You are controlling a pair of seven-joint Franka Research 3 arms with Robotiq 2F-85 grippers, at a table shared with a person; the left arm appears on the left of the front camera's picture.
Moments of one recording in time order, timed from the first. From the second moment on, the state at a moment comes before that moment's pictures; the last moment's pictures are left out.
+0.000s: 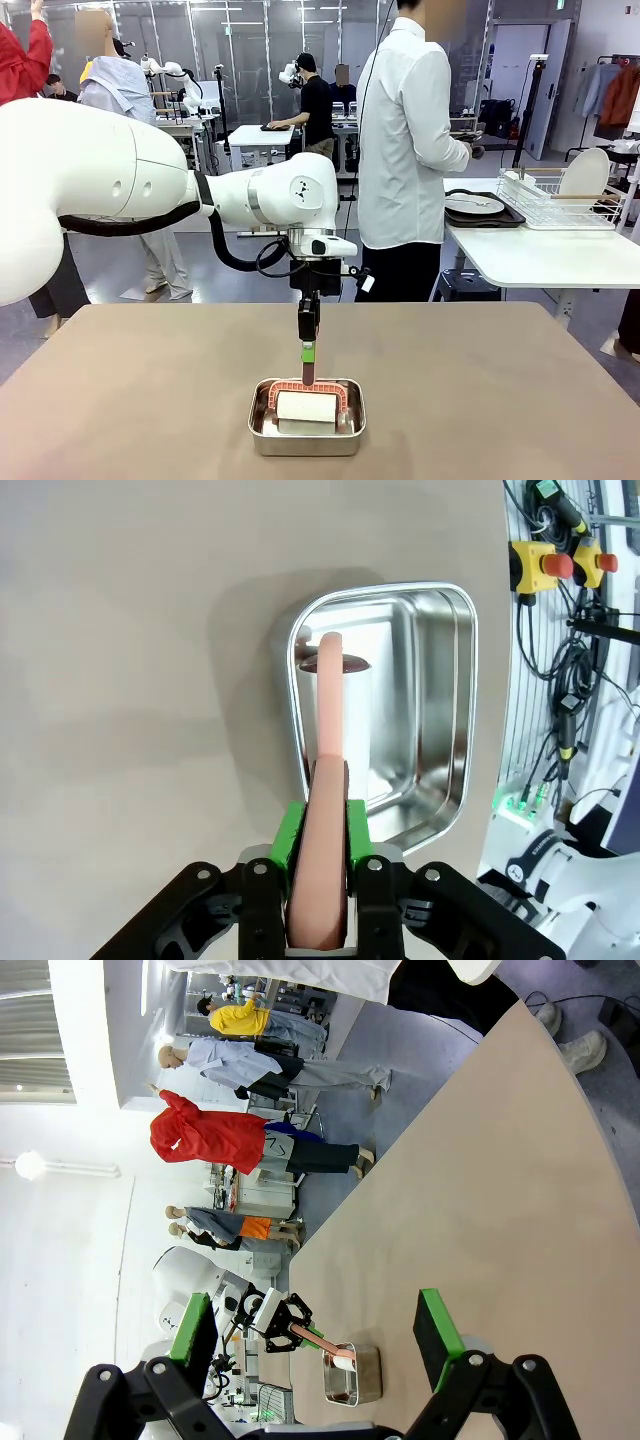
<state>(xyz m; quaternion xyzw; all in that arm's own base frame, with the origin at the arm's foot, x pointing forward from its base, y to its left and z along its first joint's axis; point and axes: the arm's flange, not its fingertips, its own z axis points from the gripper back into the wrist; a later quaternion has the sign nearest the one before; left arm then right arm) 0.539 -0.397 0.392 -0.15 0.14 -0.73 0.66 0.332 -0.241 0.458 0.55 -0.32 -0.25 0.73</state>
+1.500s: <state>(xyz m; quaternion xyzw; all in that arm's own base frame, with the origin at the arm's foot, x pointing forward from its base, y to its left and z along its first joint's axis) 0.465 -0.060 0.427 -0.29 -0.17 -0.17 0.93 0.332 -0.242 0.458 0.55 -0.32 -0.25 0.73</state>
